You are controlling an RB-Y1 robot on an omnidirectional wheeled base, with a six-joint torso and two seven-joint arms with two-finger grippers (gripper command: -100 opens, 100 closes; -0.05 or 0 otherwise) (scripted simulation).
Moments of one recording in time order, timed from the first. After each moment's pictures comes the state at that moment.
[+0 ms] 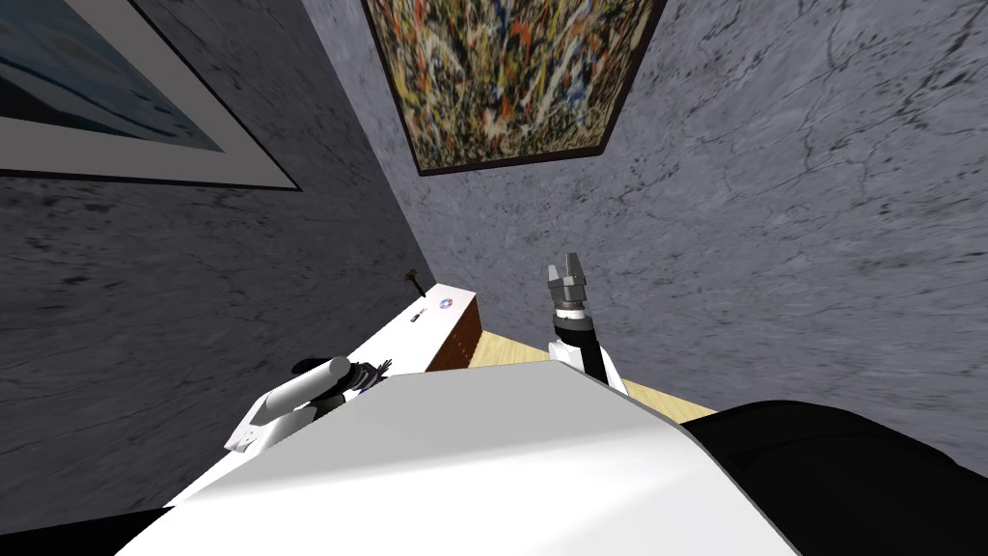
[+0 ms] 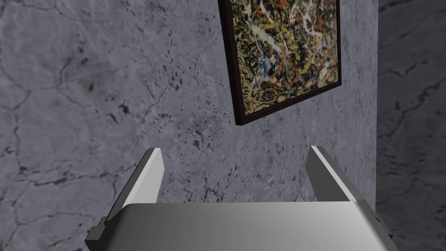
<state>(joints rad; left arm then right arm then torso) 0.22 0.44 0.57 -1.47 0.50 1.24 0.46 0.51 -0.04 0.07 -2.40 0.11 -0.41 -0.06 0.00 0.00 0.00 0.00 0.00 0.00</state>
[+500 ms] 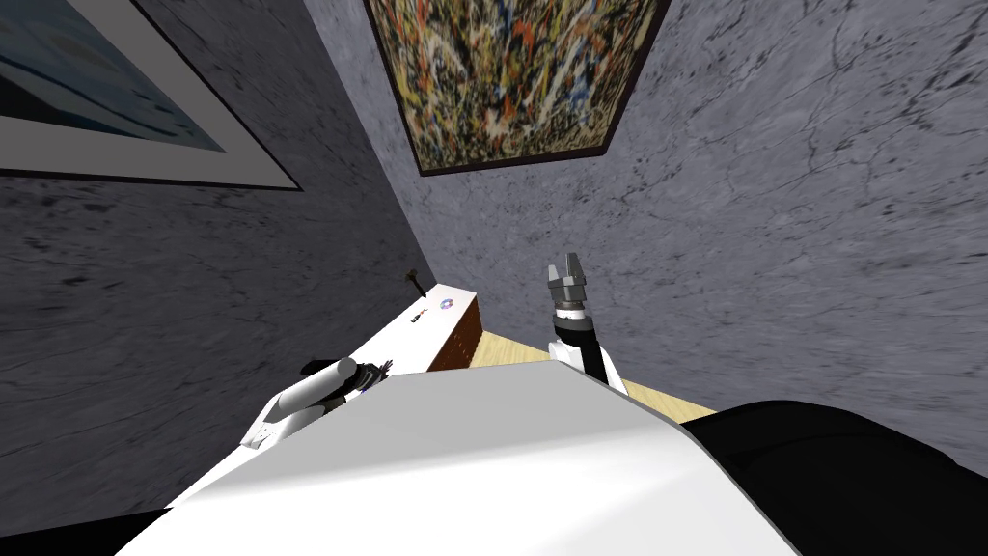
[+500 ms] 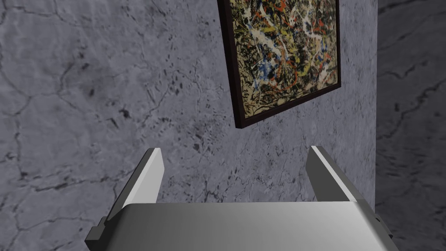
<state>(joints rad) 0.21 0.42 0.56 -1.41 0.48 1.19 0.45 0.51 -0.04 0.07 -2.40 0.11 -0.41 -0.06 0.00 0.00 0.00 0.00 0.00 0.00</state>
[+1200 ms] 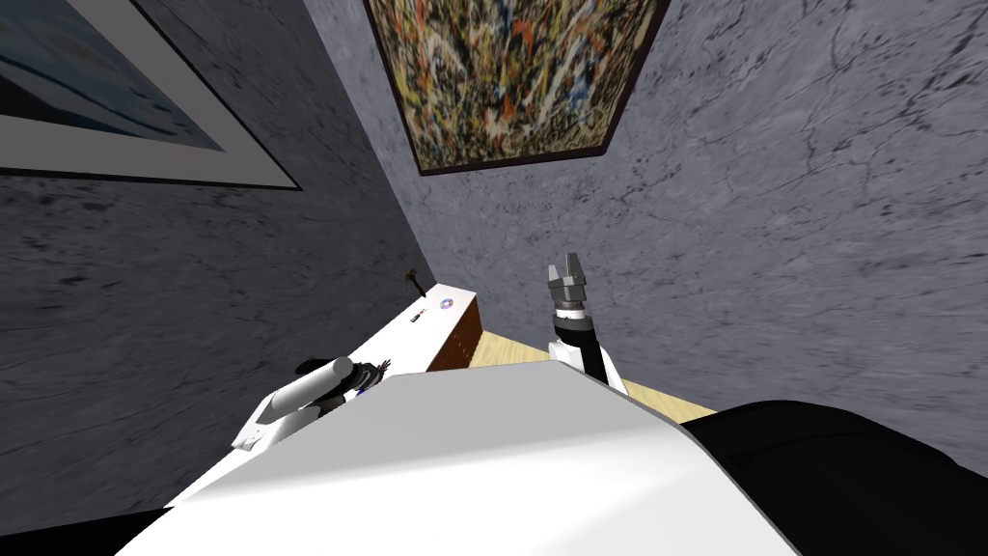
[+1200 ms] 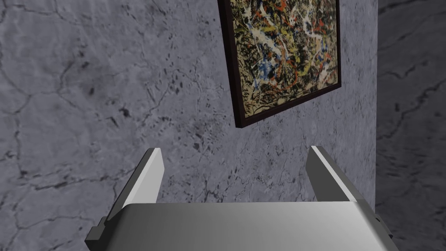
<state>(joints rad) 0.22 0.44 0.56 -1.45 0.49 1.22 0.46 0.51 -0.04 0.07 -2.40 0.11 -0.41 -0.06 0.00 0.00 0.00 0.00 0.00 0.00</state>
